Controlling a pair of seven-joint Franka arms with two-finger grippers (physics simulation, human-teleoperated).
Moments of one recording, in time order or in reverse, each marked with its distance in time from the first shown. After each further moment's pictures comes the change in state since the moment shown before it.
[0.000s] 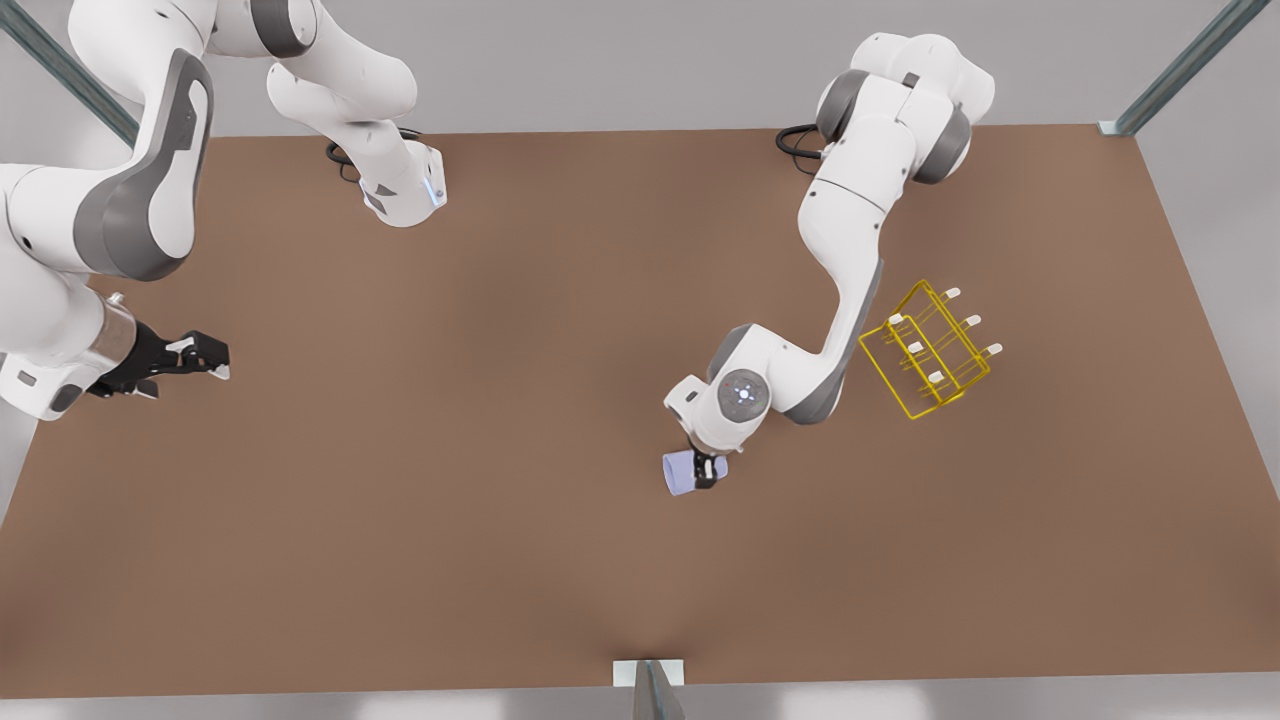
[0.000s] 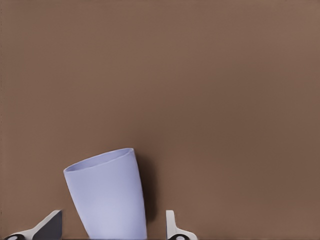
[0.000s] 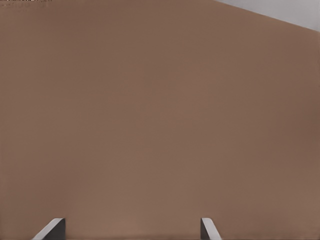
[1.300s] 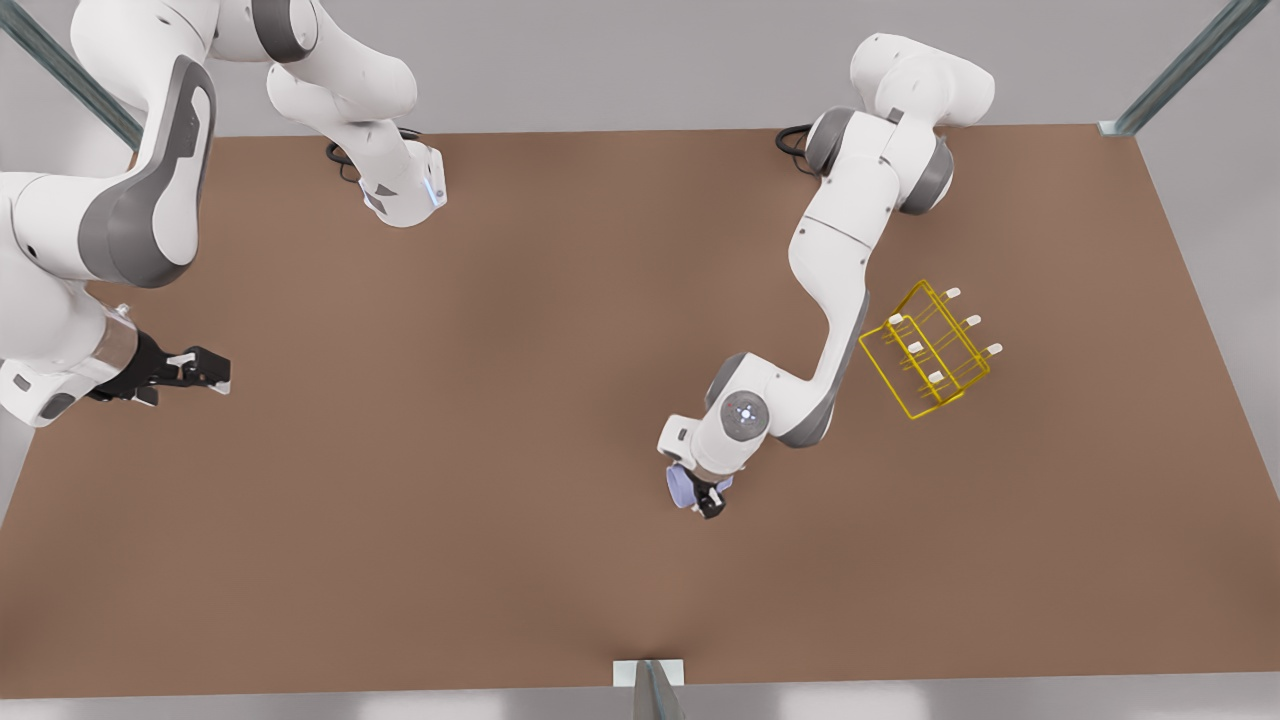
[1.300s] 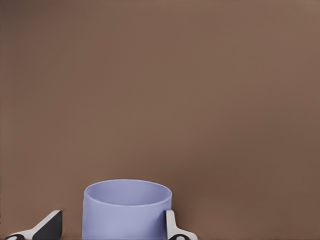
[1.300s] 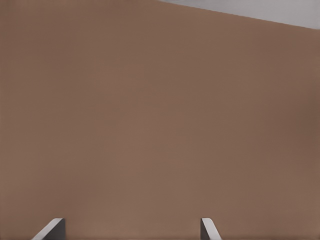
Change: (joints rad) left arm 0.015 0.168 -0.003 0.136 -0.001 0.165 -0.357; right arm 0.008 0.018 -0.003 0.014 0.006 0.039 0.111
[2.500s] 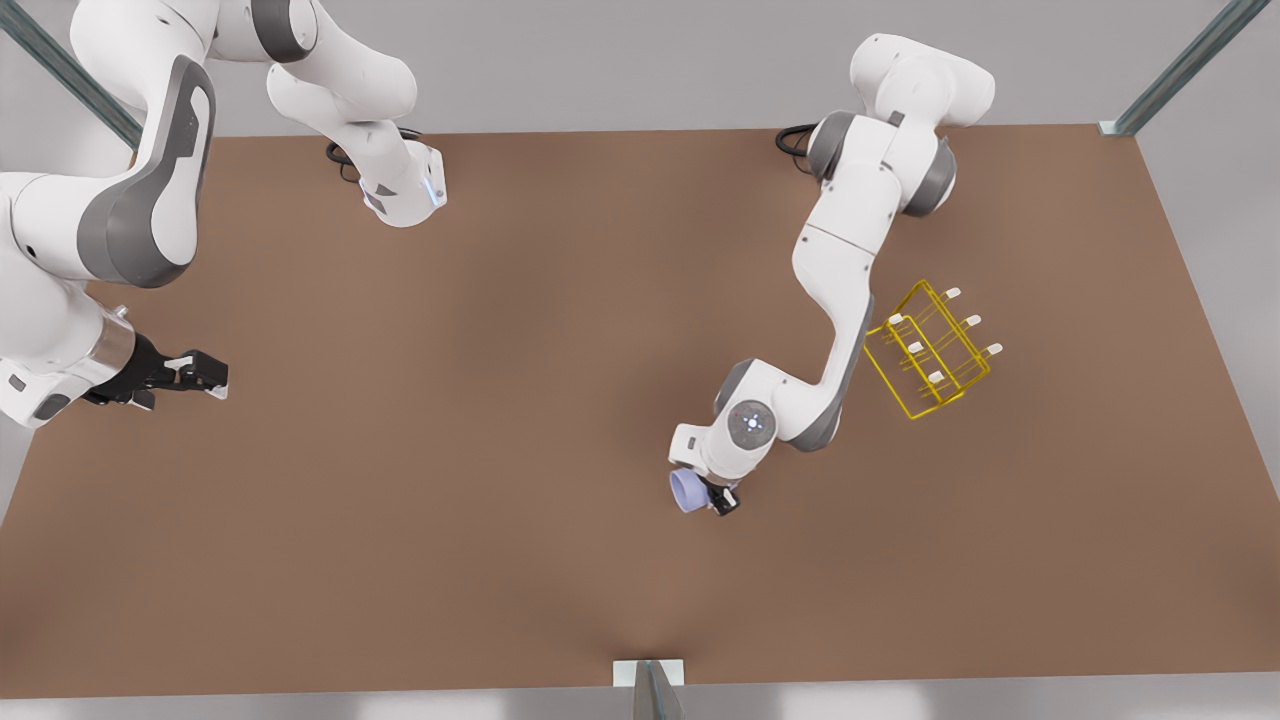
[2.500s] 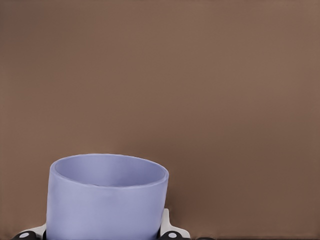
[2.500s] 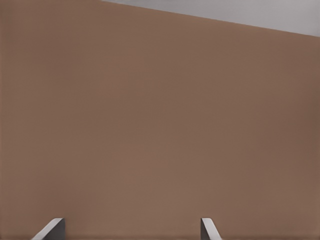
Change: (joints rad) left arm 0.009 -0.003 0.020 -0.034 0.008 -0.021 -0.090; right arm -0.002 0.000 0.001 -0.001 0.003 0.026 0.010
